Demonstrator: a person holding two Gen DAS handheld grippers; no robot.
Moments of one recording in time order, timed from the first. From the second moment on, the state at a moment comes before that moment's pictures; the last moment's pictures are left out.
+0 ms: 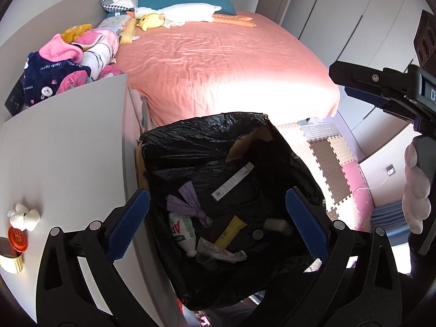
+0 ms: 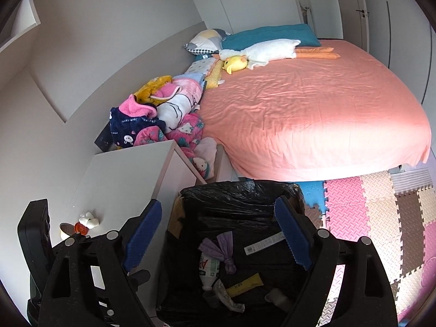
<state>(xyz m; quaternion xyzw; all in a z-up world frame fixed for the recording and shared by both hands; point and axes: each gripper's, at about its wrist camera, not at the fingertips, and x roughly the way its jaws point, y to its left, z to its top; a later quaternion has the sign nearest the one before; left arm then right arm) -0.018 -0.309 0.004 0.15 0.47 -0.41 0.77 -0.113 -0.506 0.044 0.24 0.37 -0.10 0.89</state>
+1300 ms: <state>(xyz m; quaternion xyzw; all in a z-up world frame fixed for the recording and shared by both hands) 0.015 -0.174 -0.001 0.05 0.49 -0.27 0.83 -0.030 -0.380 0.044 0.15 0.41 0.03 0.90</state>
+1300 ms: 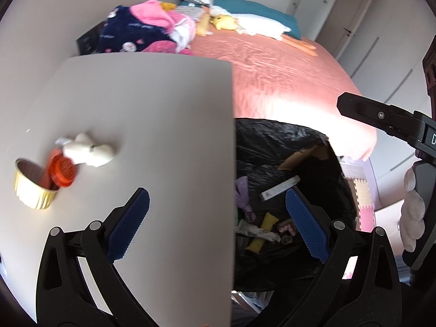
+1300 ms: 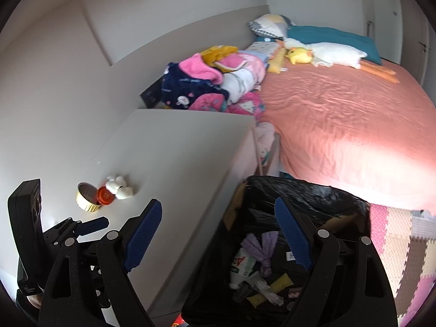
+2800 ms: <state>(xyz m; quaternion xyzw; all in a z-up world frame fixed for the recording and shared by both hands) 0.091 0.024 -0.031 -0.12 0.50 -0.01 0.86 0.087 -0.198 -0.008 0.03 0.46 0.20 0.86</state>
